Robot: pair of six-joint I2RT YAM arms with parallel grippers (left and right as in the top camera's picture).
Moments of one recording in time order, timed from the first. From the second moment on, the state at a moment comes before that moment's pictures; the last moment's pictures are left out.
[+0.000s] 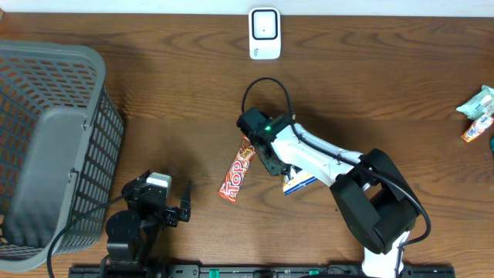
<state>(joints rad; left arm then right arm) -0.06 0.01 0.15 -0.53 0.17 0.10 0.71 2.00 1.29 -0.90 0.31 0.18</state>
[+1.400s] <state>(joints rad) -0.06 0.01 0.15 -0.53 0.17 0.10 0.35 1.83 1.25 -1.18 -1.49 -1.56</state>
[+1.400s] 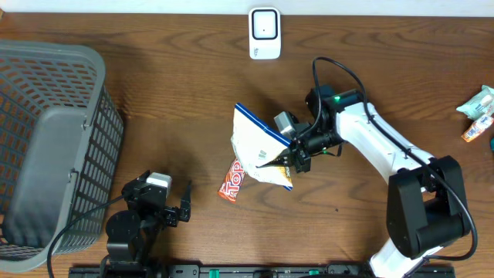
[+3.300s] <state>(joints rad) -0.06 0.01 0.15 -0.53 0.17 0.10 0.36 2.32 2.11 -0.75 0.28 -0.36</state>
